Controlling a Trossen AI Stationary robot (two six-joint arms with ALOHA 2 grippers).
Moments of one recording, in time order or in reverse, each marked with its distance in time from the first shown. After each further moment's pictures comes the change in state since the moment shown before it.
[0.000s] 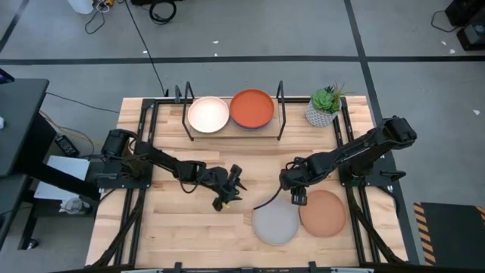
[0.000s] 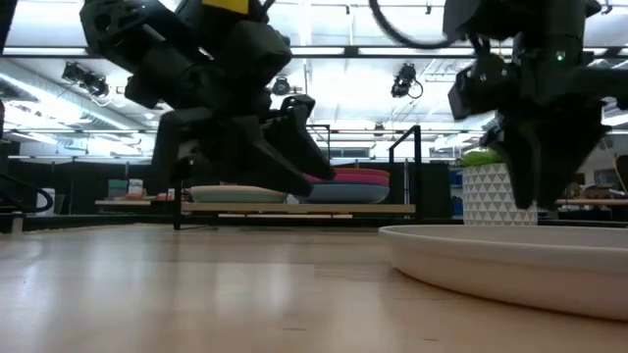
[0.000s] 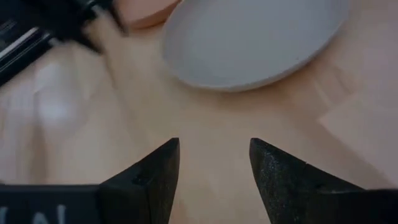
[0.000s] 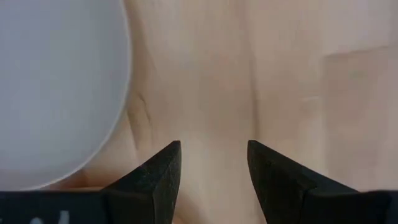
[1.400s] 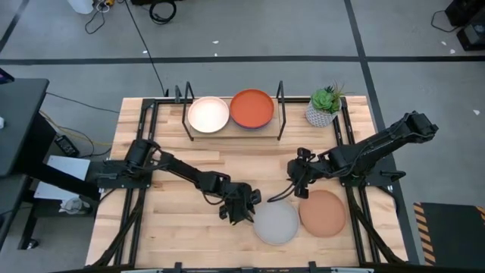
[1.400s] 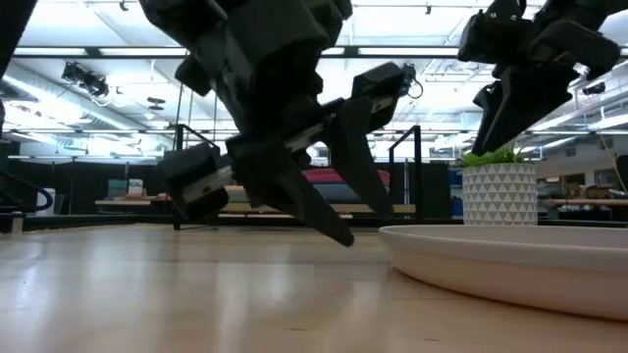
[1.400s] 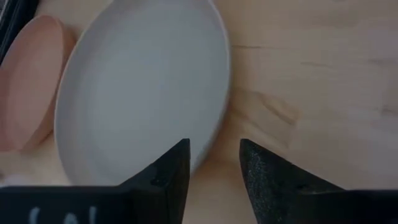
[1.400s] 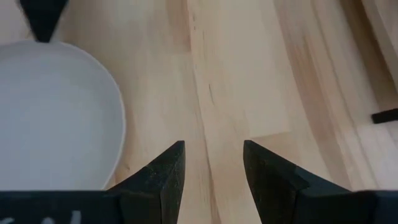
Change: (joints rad) left arm -0.067 0.250 0.397 -0.365 0.183 0.533; right arm 0.028 -0.305 -0.147 0.216 0.249 -0.068
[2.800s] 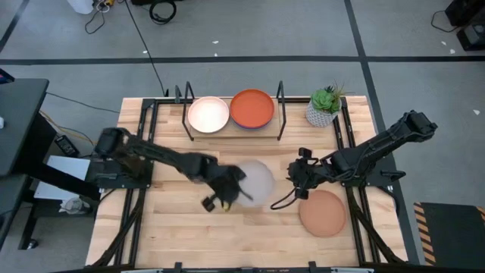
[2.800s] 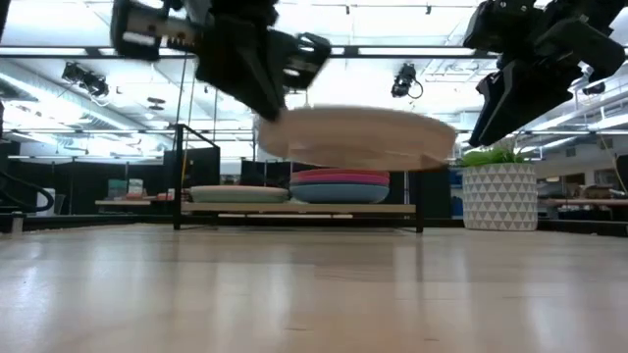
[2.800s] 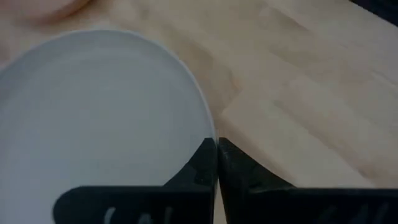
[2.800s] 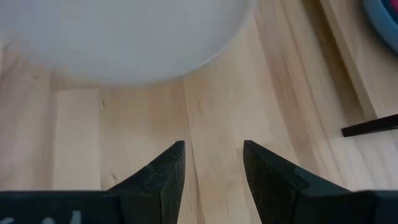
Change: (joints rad) left arm 0.056 -0.302 0.035 -0.505 0.005 -0.453; right arm 0.063 -0.001 -0.001 0.010 0.132 -0.009
